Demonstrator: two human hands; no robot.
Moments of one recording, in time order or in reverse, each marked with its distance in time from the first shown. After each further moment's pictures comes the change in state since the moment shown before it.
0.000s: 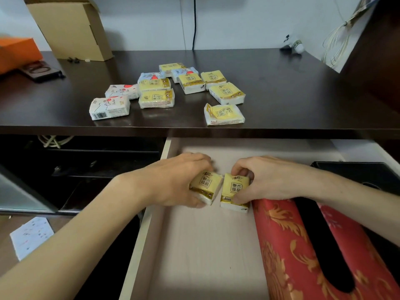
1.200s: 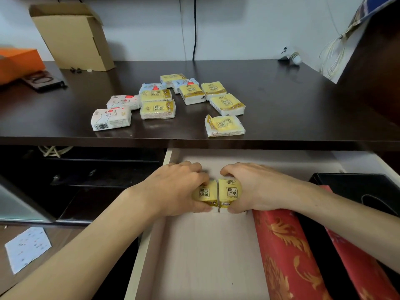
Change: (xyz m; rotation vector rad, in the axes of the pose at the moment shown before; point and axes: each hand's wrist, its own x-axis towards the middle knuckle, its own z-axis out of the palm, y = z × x) left_hand 0.006 0.002 0.004 0.236 0.111 -0.039; right_hand 0.023 -0.010 0.010 -0.132 0.142 -0.091
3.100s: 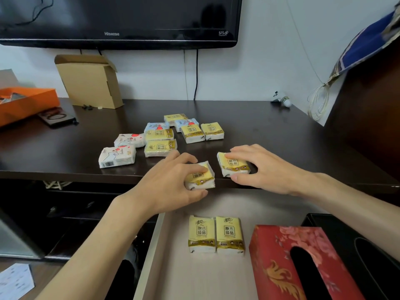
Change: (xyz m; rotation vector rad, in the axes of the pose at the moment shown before) left_hand 0.019 -0.034 -0.051 -0.204 0.319 -0.109; right_hand 0.026 0.053 -0.078 0.143 0.313 -0.187
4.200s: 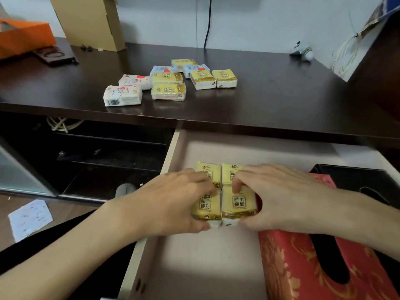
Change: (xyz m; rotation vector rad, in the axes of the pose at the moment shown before) left_hand -0.103 0.046 0.040 0.036 -0.261 0.142; right_hand -0.104 -0.085 0.046 -0.305 -0.336 -0.037
